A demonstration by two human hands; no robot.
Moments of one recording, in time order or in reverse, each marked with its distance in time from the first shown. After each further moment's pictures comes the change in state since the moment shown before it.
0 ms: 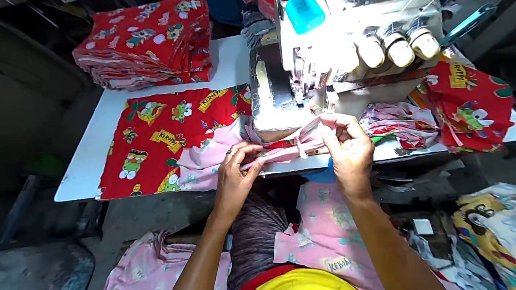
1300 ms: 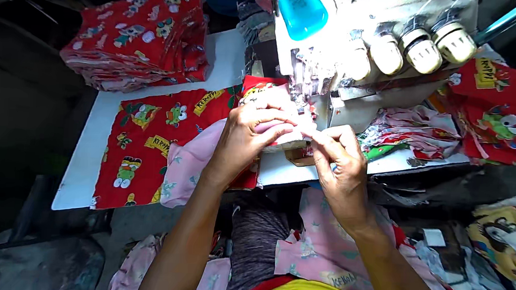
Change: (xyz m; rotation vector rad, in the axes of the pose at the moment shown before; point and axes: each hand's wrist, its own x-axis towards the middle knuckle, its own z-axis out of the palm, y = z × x) left_hand 0.114 0.036 -0.002 0.074 -0.208 0.420; right_hand 0.004 -0.009 0.014 -0.506 -0.063 -0.166
